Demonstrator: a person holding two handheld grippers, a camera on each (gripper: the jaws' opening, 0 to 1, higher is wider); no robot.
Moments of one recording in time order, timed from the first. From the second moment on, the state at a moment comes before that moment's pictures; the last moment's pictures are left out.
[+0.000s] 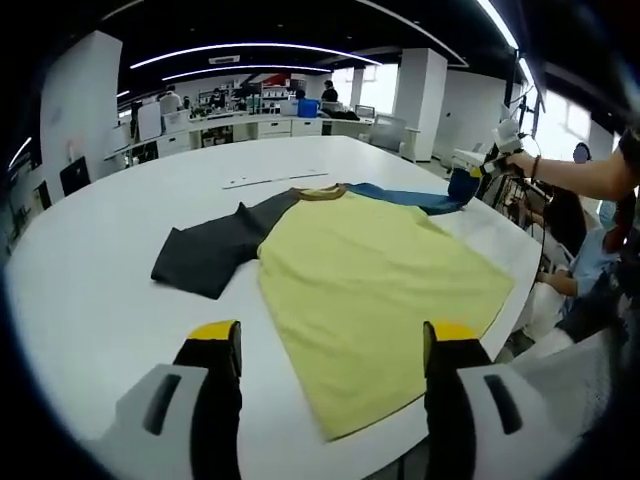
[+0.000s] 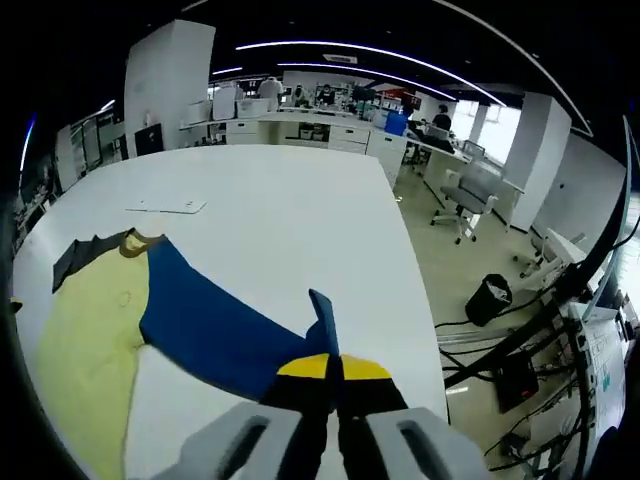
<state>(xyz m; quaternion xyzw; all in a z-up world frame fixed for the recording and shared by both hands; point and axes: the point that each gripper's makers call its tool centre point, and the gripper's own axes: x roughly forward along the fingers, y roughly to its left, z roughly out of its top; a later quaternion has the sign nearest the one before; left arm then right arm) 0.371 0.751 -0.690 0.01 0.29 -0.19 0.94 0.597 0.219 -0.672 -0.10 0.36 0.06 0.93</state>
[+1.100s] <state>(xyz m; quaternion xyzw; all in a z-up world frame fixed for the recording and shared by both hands) 0.365 0.754 -0.686 0.02 0.28 -0.20 0.94 0.558 0.195 -0.715 0.00 0.42 -0.02 0.91</state>
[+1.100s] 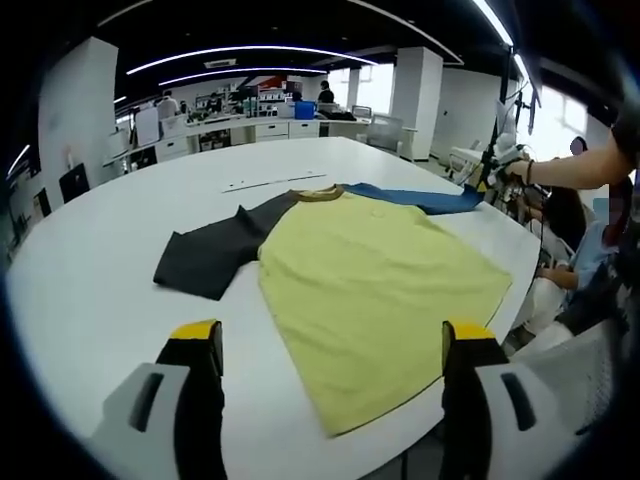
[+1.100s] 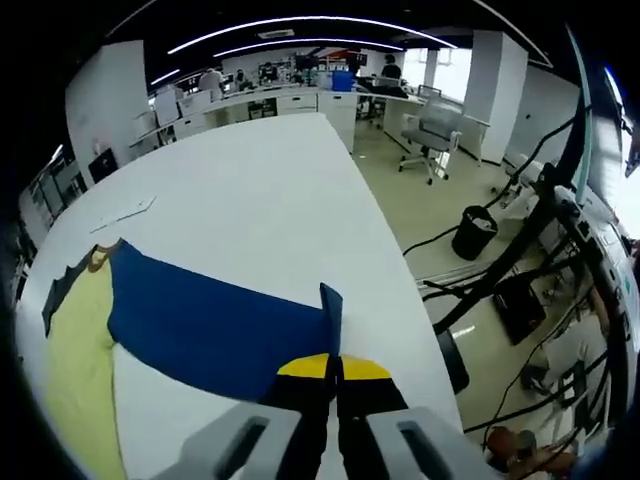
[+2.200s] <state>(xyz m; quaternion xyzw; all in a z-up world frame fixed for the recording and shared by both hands) 0.363 0.758 -0.685 0.03 0.29 -0.21 0.94 0.621 0.281 -0.680 -0.02 0.40 0.08 0.91</state>
